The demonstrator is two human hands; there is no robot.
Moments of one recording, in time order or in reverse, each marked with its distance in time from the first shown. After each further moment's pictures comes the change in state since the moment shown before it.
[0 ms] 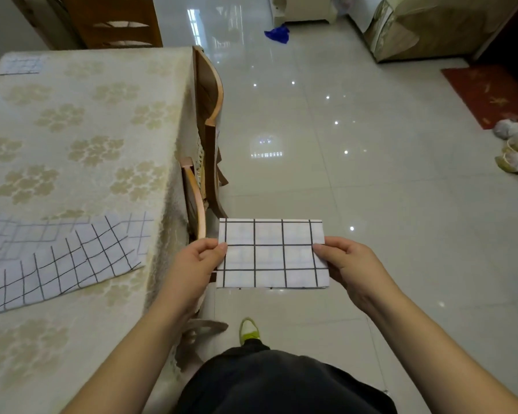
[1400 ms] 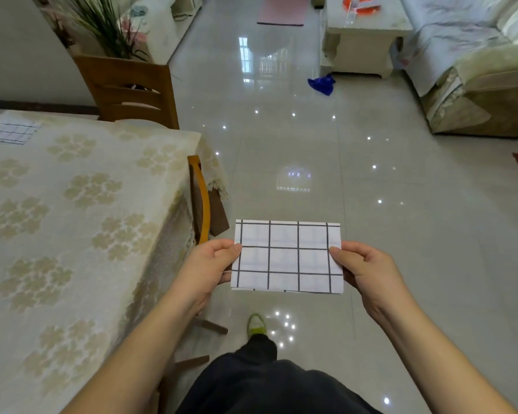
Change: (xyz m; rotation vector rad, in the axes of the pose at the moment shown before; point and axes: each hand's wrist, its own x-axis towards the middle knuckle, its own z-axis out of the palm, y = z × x) left_hand 0.446 0.253 0.072 -0.197 0.075 -0.086; right_hand 0.448 -0.313 0.007 -0.068 0.007 -0.080
